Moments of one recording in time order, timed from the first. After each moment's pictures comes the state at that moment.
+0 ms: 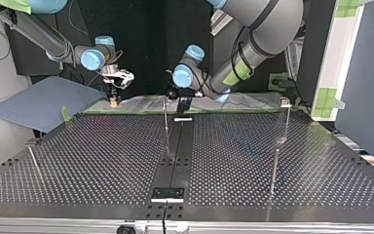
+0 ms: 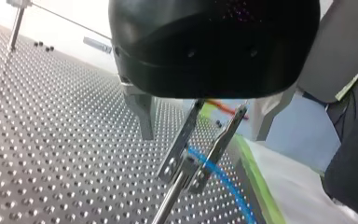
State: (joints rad) left arm -0.56 -2.46 -1.46 -2.72 -1.57 -1.76; right arm 1.83 -0.73 1.75 -0.85 1.45 1.67
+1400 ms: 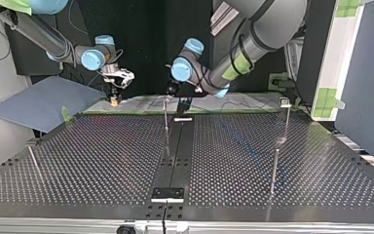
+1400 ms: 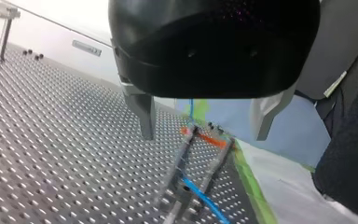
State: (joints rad) left arm -0.59 -2.41 -1.53 -2.70 -1.62 -1.72; right arm 1.82 -0.72 1.75 -0.83 1.45 1.67
